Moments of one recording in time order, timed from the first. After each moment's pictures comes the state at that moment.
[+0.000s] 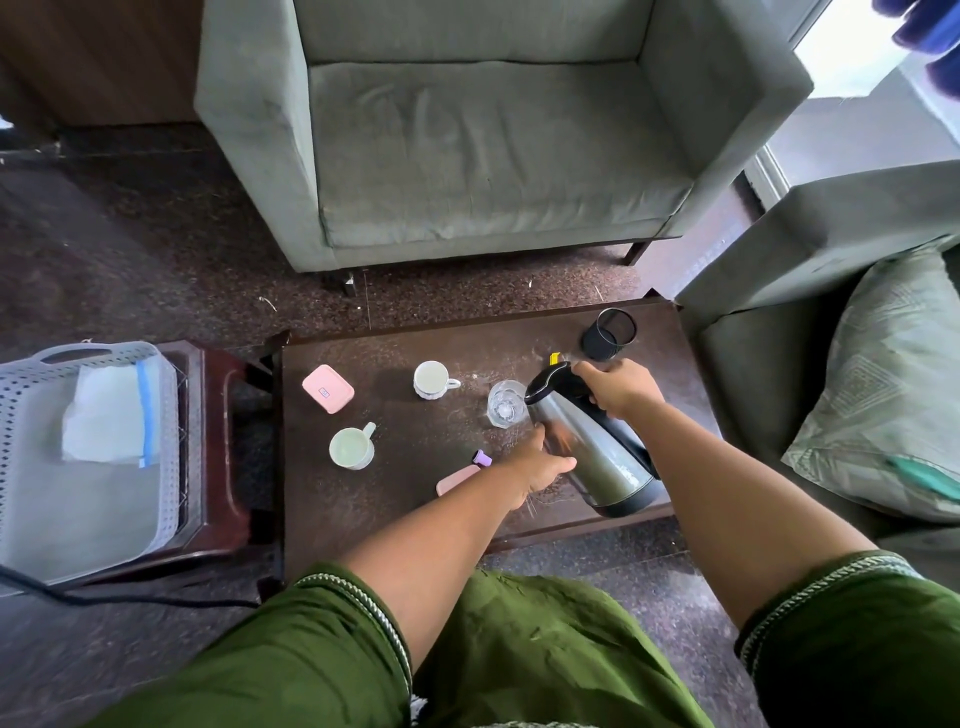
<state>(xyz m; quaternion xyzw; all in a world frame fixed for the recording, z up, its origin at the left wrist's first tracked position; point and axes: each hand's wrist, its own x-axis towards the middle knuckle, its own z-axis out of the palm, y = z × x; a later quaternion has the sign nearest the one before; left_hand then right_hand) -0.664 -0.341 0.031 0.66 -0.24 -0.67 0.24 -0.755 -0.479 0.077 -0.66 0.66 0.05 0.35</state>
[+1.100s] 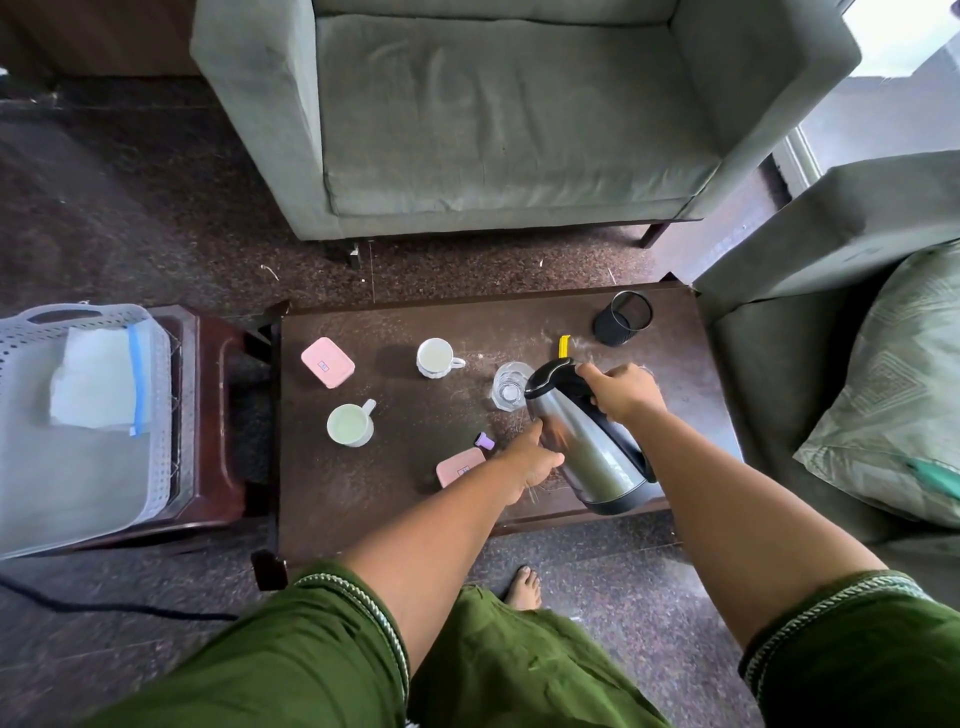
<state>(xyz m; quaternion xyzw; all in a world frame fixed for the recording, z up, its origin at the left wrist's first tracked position) -0.665 -0.336 -0.001 0.65 -0.20 -0.68 0.26 -0.757 -0.464 0.045 -0.66 0.66 0.06 0.34</state>
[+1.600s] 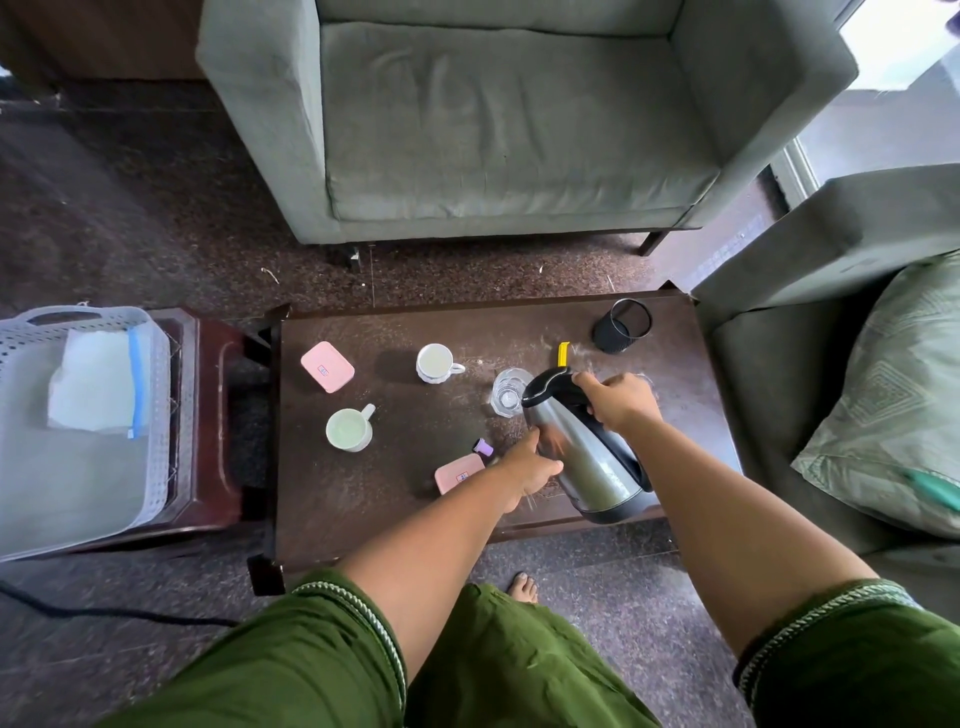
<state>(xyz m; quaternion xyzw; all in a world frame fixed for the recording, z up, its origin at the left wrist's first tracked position) -0.664 -0.334 -0.008 0.65 -0.19 -0.69 0.26 -0.755 -0.463 0.041 -0.66 0.67 0.06 0.35</state>
